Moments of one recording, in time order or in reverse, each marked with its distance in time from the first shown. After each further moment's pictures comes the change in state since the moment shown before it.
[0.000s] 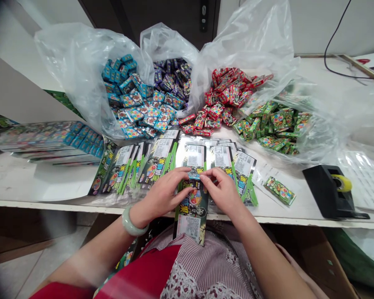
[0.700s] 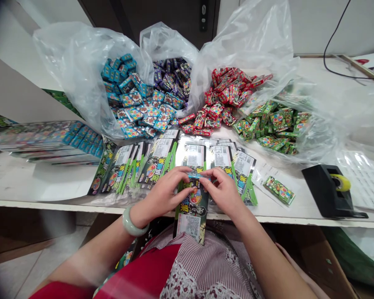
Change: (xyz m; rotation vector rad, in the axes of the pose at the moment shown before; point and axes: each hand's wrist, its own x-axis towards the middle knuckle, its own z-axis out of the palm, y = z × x) left_hand 0.001 0.001 0.003 -0.130 0.013 -0.055; right_hand -0.003 0.006 0.000 0.008 -0.025 -0.022
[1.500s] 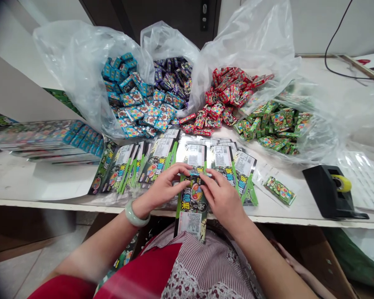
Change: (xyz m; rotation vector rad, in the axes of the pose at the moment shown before) left_hand 0.008 -0.018 0.002 -0.307 0.032 -0.107; right_hand -0.017 0.012 0.003 -0.615 0.103 -0.467
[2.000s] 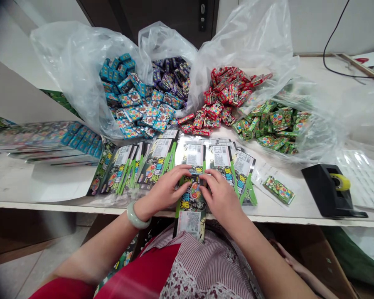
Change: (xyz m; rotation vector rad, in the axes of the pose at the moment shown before) left_hand -0.004 -0.005 0.006 0.362 -0.068 0.116; right_hand 0.004 -0.001 0.001 0.065 -0.081 0.149
